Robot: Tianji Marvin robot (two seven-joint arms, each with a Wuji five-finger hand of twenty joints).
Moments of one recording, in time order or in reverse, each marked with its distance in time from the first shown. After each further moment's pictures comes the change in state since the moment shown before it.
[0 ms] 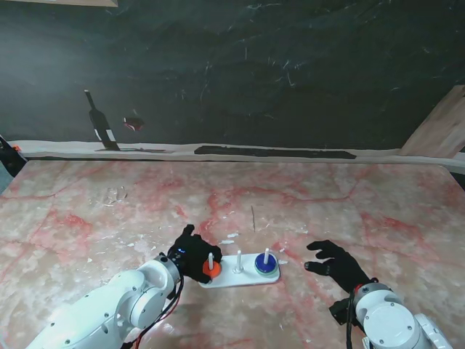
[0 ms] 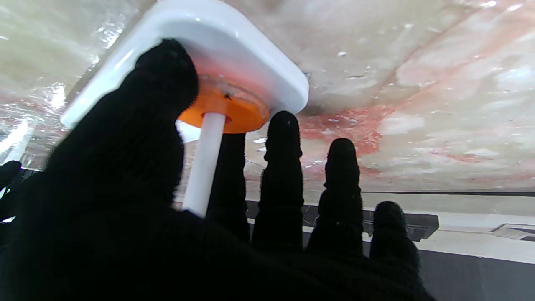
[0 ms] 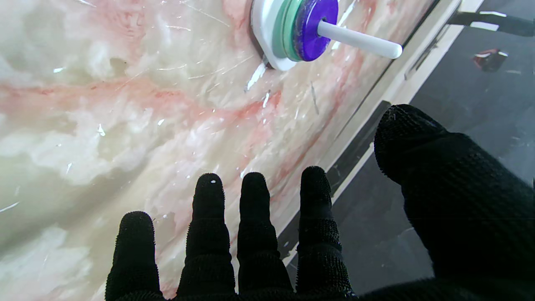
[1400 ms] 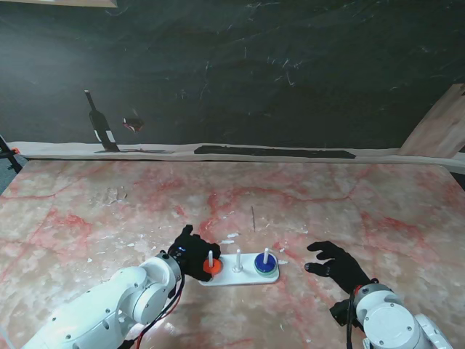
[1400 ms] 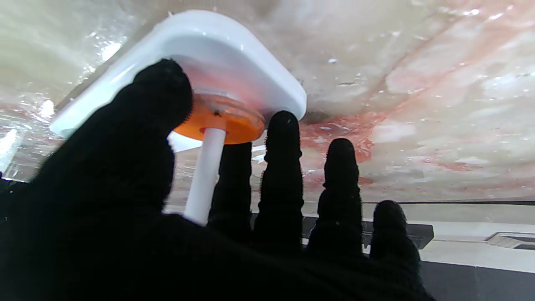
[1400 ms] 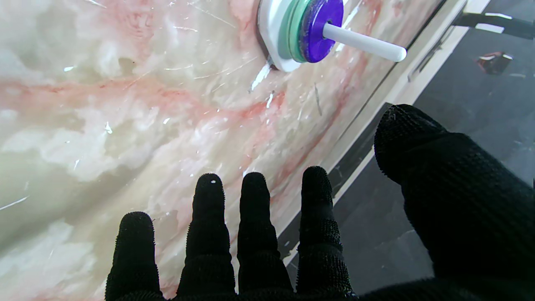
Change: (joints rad) left arm -0.033 0.008 0.033 -0.006 -0.024 0.047 -0.059; right arm -0.007 0.002 0.001 -0.010 -0.018 0.011 0.004; left_hand -0.071 0.062 0.054 0.064 -0.099 0.068 0.011 0.020 -0.016 0.000 0.044 -0.106 0.000 -0.009 0.000 -0.009 0.000 0.000 0.014 -0.002; right_hand 0.000 0.000 0.000 0.000 0.000 -0.012 -0.003 0.000 0.000 -0.001 0.000 0.000 0.000 0.000 -0.005 0.000 0.000 0.000 -0.012 0.012
